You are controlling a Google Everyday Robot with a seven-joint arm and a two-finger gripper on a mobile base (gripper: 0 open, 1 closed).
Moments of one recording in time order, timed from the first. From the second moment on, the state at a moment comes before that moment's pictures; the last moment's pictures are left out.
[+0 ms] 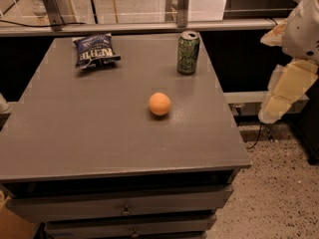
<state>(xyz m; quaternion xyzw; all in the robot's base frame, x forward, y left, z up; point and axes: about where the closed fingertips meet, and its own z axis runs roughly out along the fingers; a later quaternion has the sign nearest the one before) 0.460 -0.204 0.972 -0.60 0.78 0.00 0.19</state>
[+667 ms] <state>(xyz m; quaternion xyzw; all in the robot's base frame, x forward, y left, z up) 0.503 -0.135 0.932 -0.59 0.76 0.10 0.25</state>
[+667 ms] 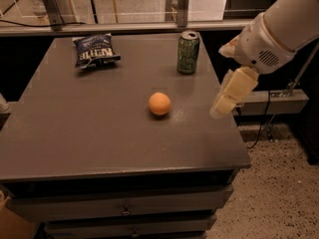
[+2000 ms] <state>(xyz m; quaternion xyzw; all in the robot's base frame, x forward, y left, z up) 0.511 -0.026 0.866 -0.60 0.72 0.18 0.30</state>
